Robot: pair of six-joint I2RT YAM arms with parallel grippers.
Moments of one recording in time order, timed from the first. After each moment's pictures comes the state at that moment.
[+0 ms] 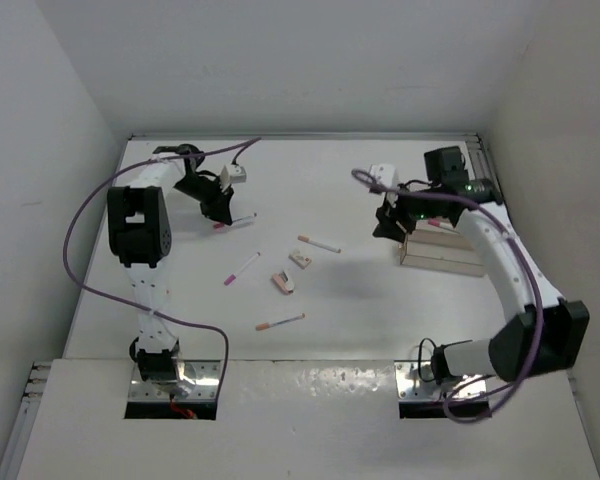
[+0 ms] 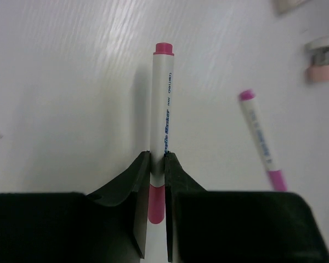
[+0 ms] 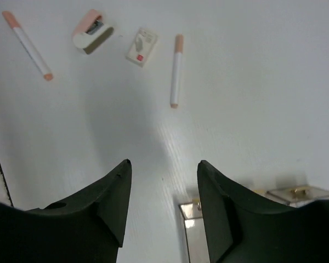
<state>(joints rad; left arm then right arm) 0.01 2.23 1.78 -1.06 0.71 1.13 0.14 1.41 1.29 -0.91 -0.71 -0.92</state>
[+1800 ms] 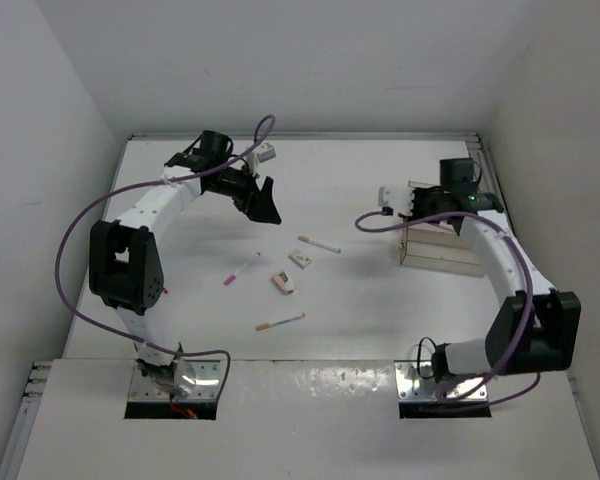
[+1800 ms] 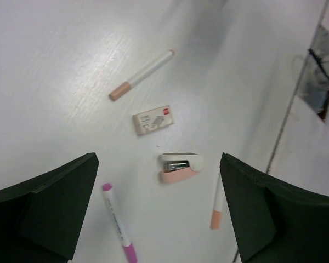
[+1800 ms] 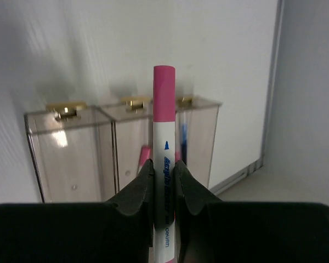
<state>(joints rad) -0.23 1.79 1.51 -0.73 0.90 0.34 0.09 1.36 1.05 -0.56 -0.33 -1.43</state>
